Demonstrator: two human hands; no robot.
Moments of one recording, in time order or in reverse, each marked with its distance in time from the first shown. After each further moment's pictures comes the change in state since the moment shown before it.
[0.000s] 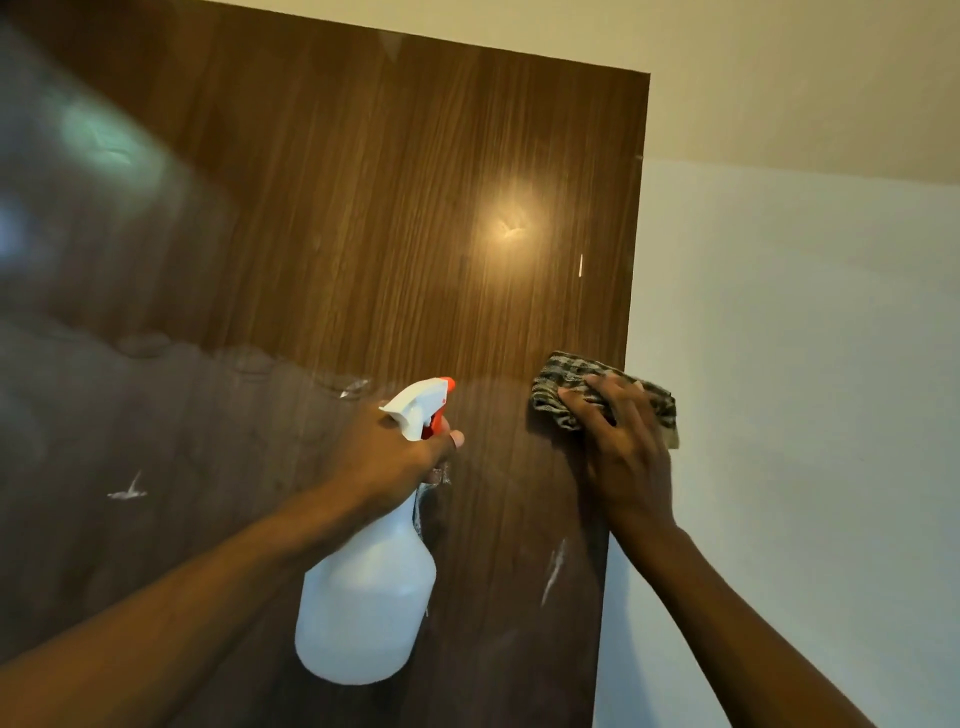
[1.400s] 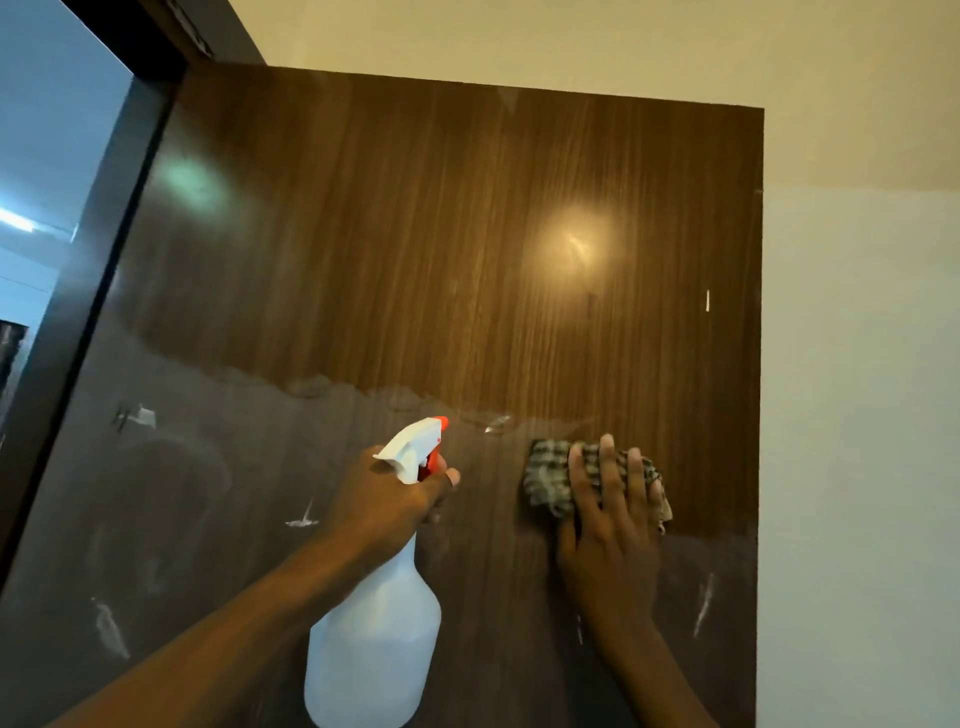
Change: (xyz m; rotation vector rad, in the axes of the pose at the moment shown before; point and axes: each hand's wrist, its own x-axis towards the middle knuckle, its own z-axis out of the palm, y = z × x) left_hand -0.003 -0.070 -0.140 -0.017 0.094 -0.124; right_hand -0.014 -0.190 0.043 -0.021 -0.146 0.294
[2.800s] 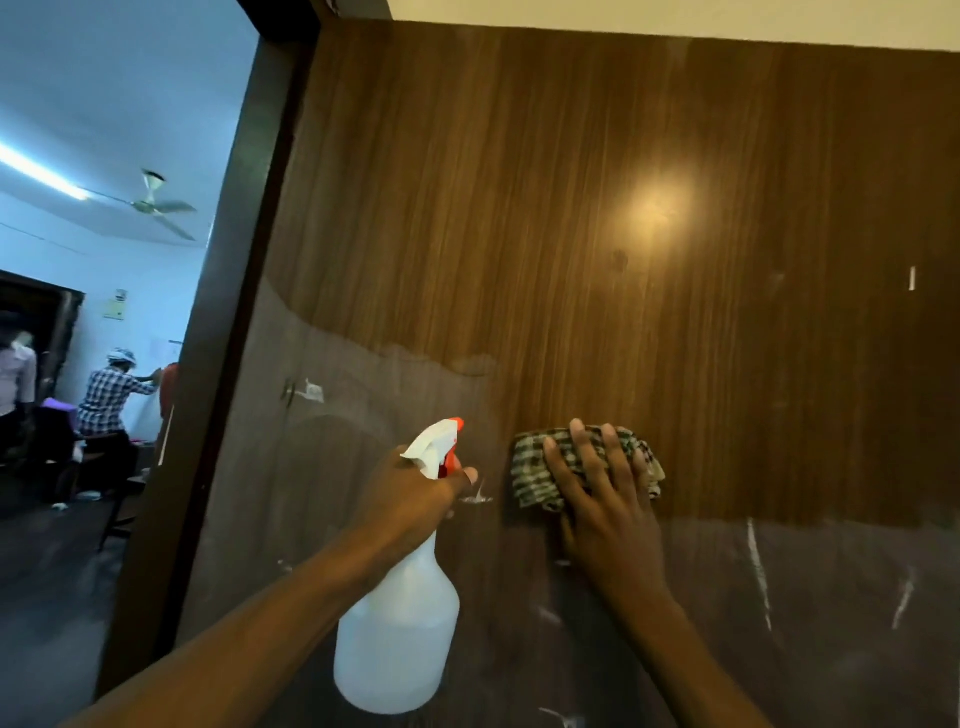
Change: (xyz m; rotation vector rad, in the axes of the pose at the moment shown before) left_hand 0.022 -0.086 -0.129 0.010 -0.008 -0.083; right_hand -0.014 -0.144 0.061 -0.081 -0.131 -0.344
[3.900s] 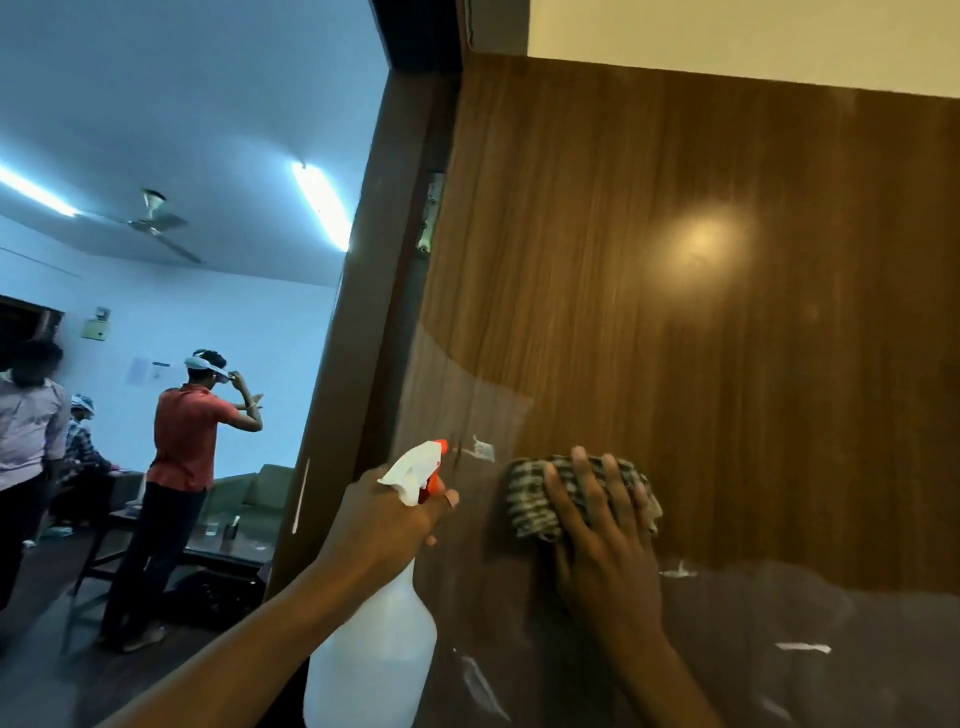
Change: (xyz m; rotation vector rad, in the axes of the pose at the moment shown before) left_hand 0.086 -0.097 -0.200 0.003 0.061 0.055; right_hand 0.090 -0.200 0.048 -0.030 0.042 0.070
